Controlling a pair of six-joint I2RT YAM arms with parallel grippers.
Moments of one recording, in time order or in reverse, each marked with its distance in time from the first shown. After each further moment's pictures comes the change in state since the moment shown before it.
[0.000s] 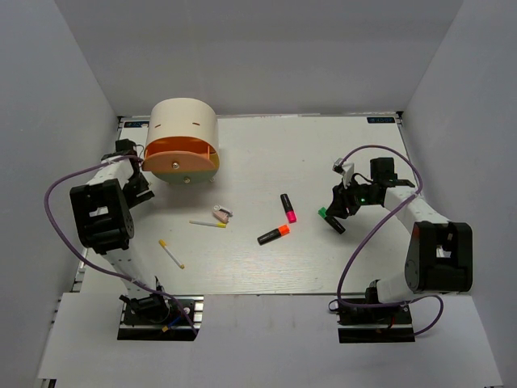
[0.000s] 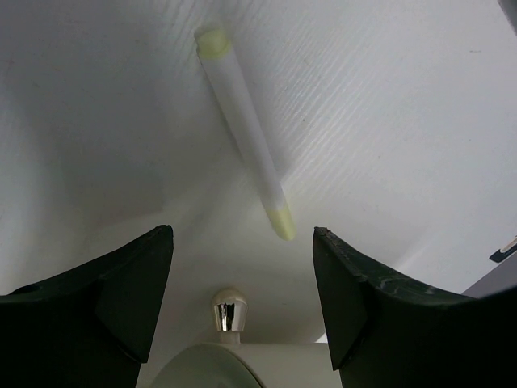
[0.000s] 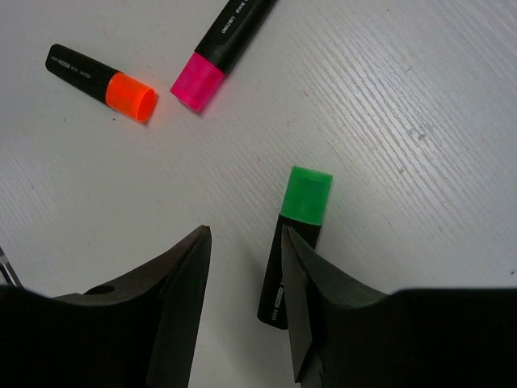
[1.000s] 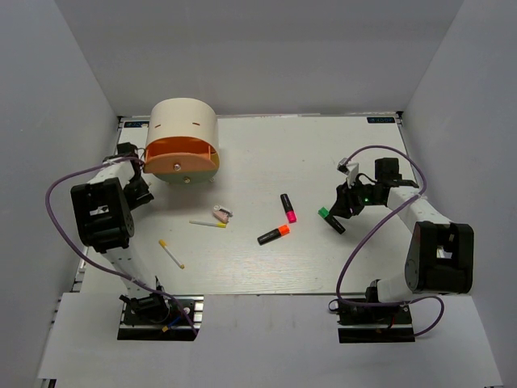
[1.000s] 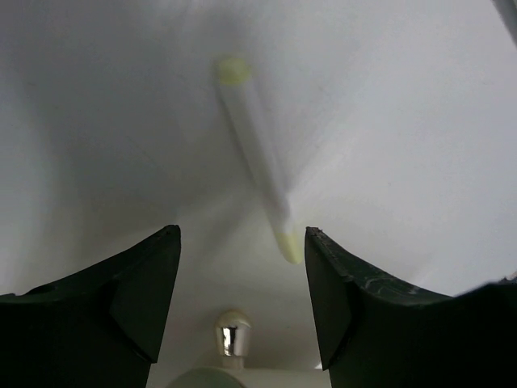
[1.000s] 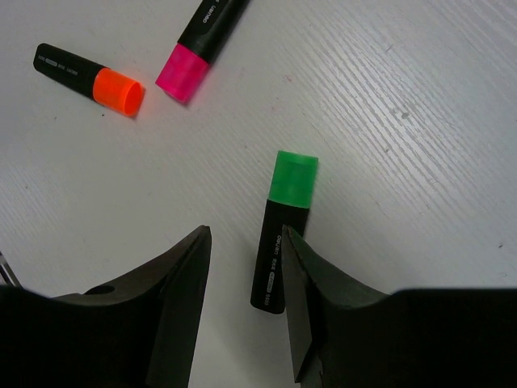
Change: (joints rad) left arm -0.008 0.034 0.021 -0.021 -0.035 -0.034; right arm -0.038 -0.005 0.000 -0.017 0.007 0.000
